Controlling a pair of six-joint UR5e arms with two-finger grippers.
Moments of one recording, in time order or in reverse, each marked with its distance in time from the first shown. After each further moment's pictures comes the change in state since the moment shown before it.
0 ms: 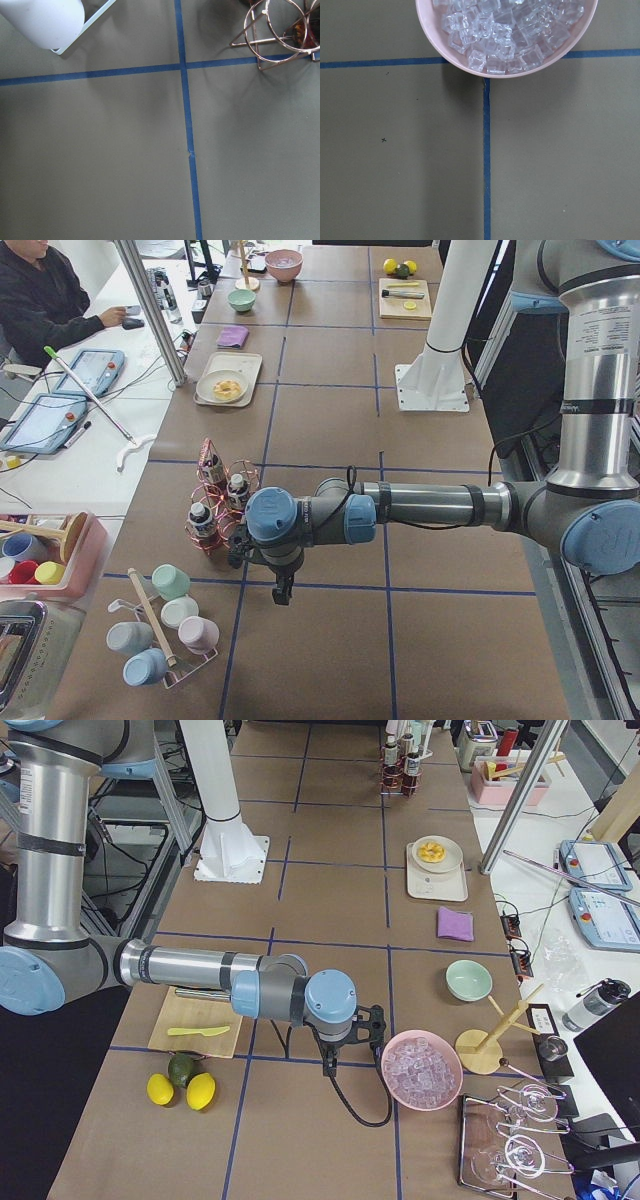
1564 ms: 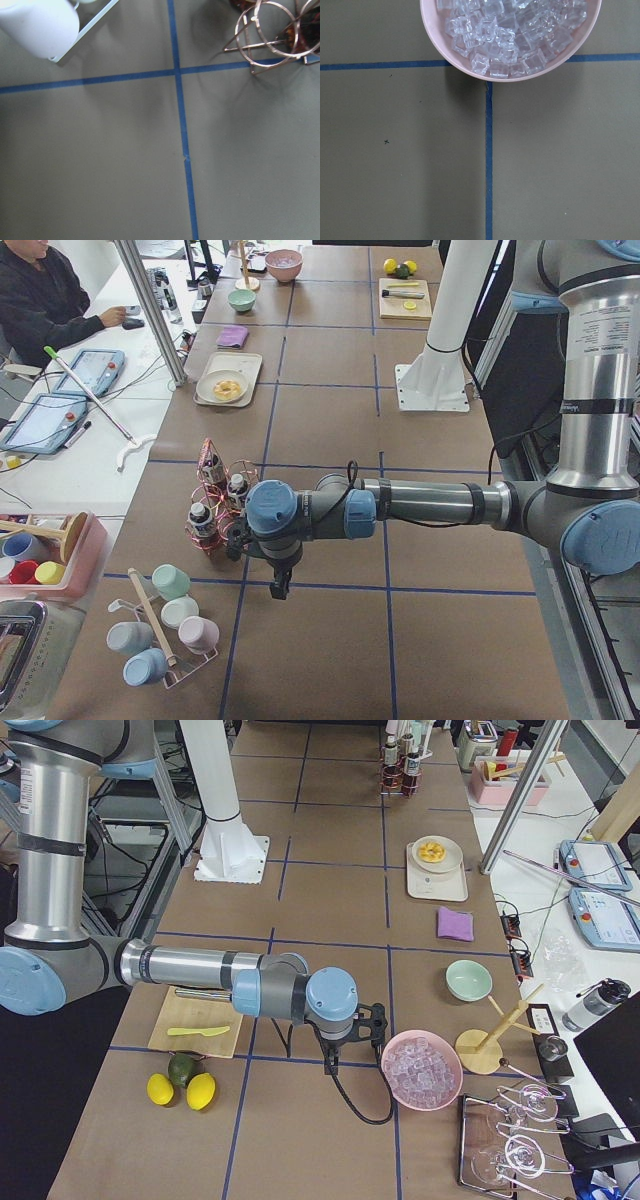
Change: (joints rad) left arm 0.000 -0.001 -0.047 -0.007 -0.003 0.001; right arm 0.000 0.003 0.005 0.002 0.002 0.000
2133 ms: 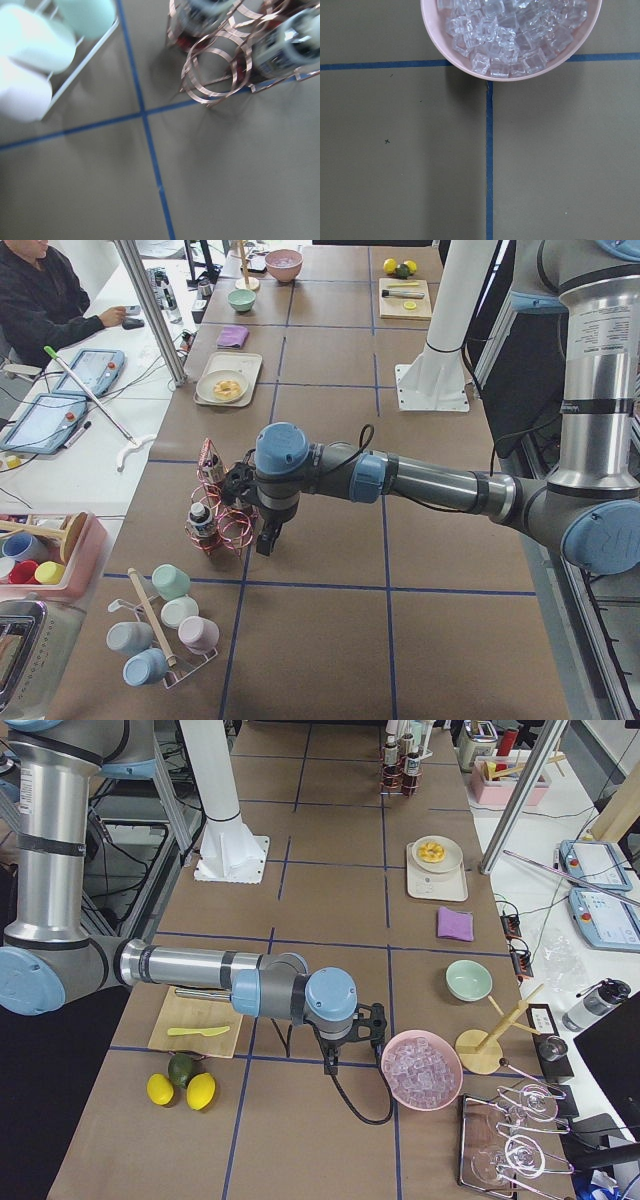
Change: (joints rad) left arm 0.023 0.009 -0.194 -0.110 0.002 -0.091; right arm 0.000 -0.002 0.005 0.000 0.002 0.000
